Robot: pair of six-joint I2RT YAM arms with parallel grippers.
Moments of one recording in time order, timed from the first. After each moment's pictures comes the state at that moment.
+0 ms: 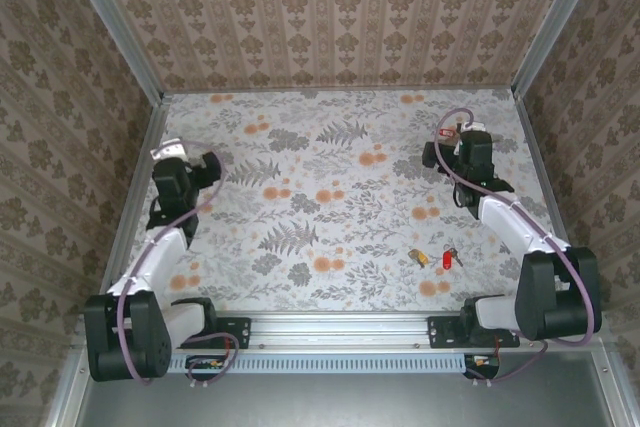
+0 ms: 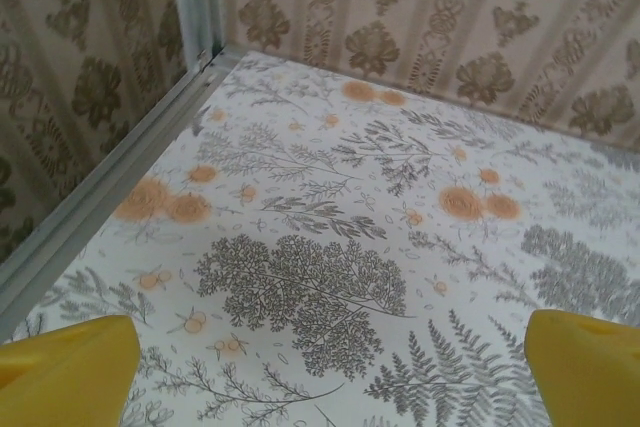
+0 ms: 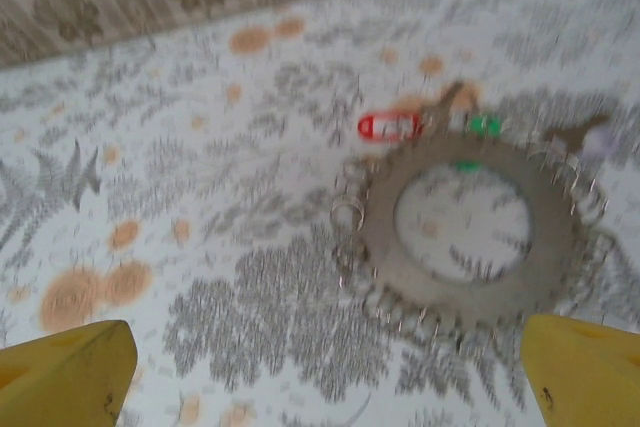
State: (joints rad) left arm 0.01 1.11 0.60 0.13 -0.11 -0.25; right arm 0.03 1.33 0.79 -0.07 0.12 0.26
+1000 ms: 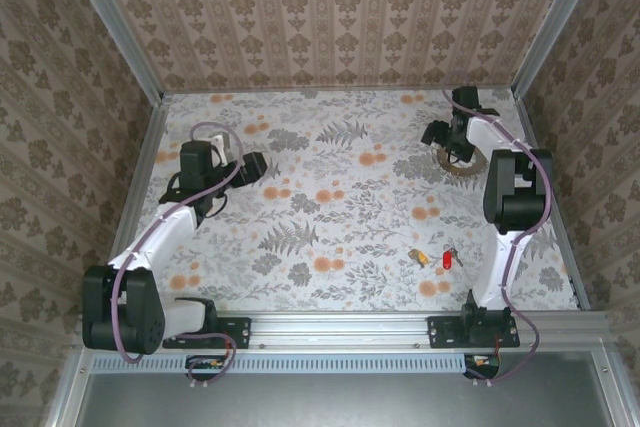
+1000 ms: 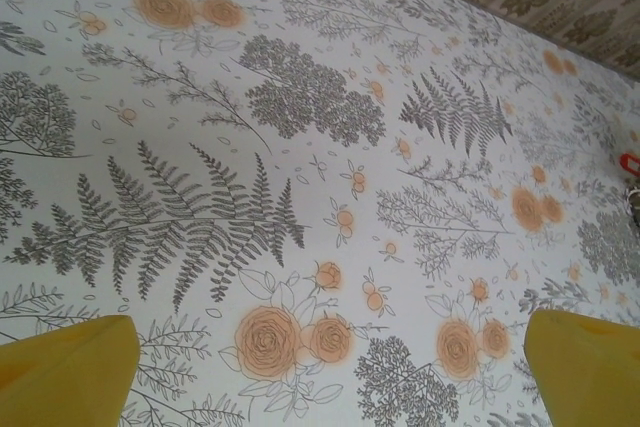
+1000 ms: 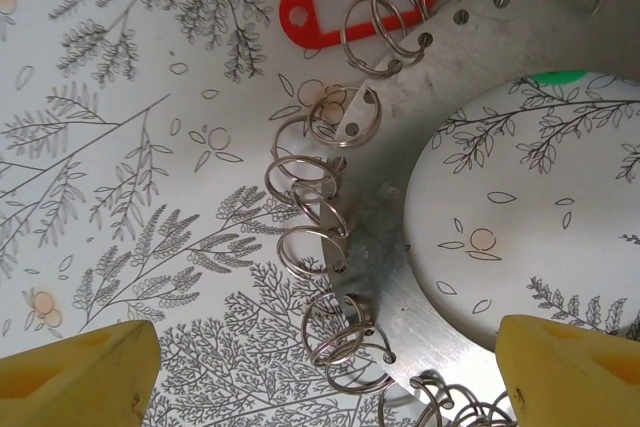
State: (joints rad) left arm -0.17 1.24 0.75 -0.11 0.30 -0.41; right arm -0.07 2.06 1.57 -0.64 -0.04 0.43
